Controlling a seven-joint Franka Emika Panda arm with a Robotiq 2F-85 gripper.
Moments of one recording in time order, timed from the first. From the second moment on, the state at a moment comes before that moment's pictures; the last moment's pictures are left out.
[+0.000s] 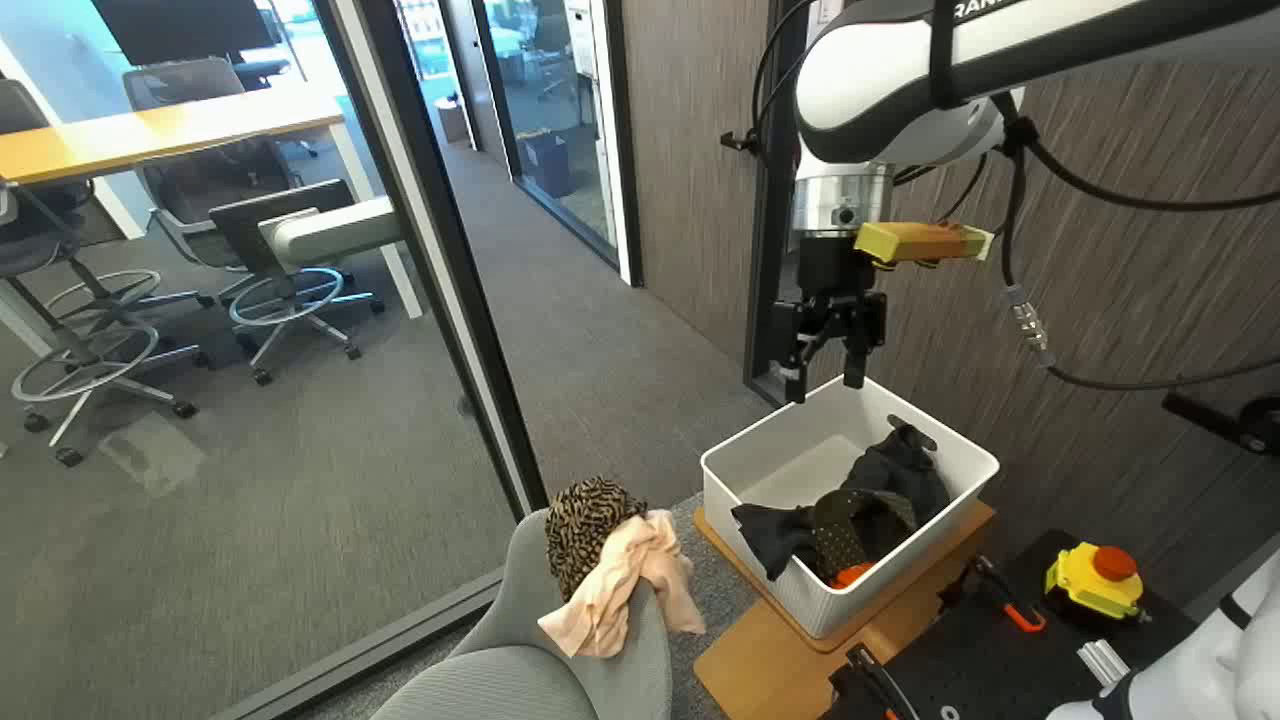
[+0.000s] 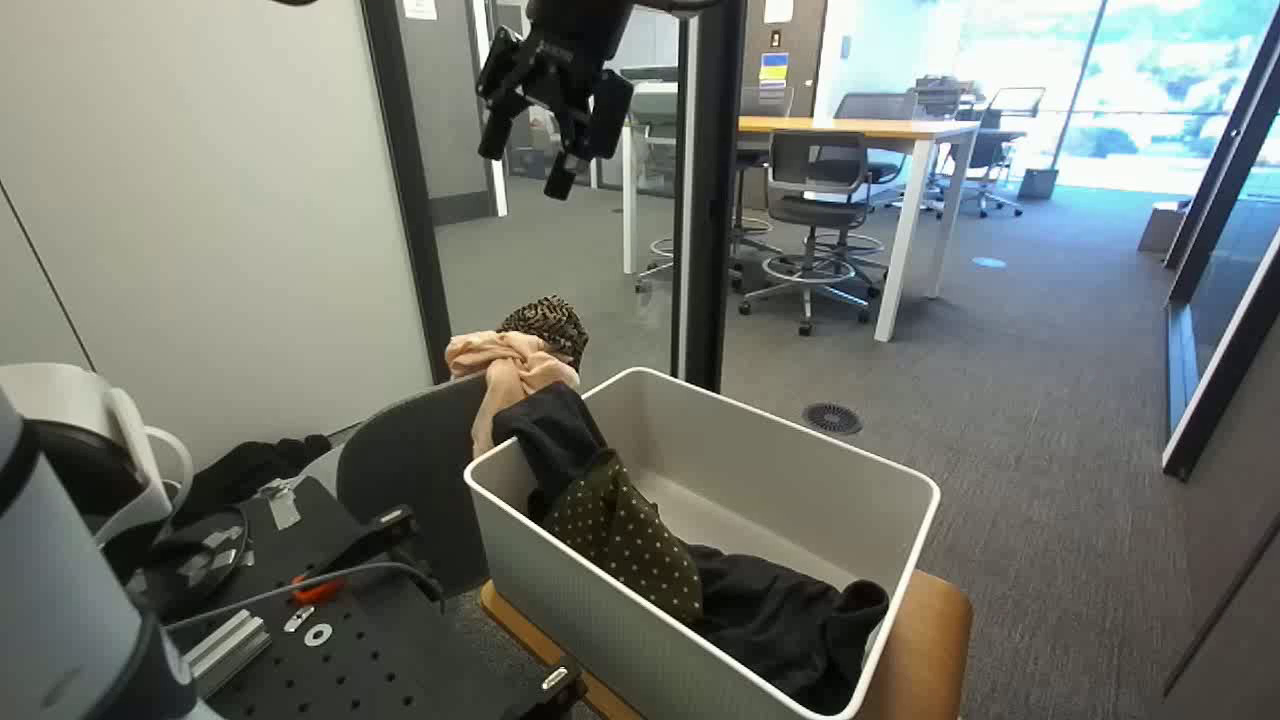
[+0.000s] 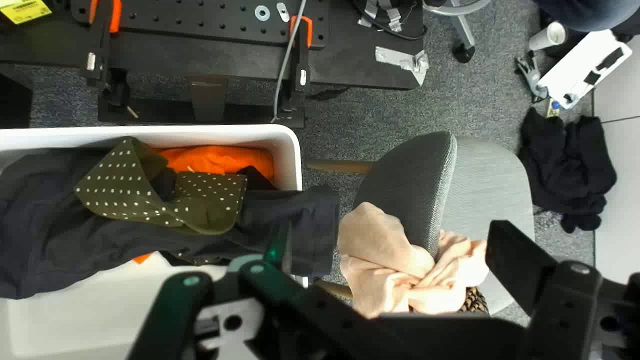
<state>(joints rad) 0.11 -0.27 -0.02 -2.28 0.26 1.68 -0.05</state>
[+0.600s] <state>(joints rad) 0.11 -0.26 -0.01 -2.27 0.25 1.68 -0.05</state>
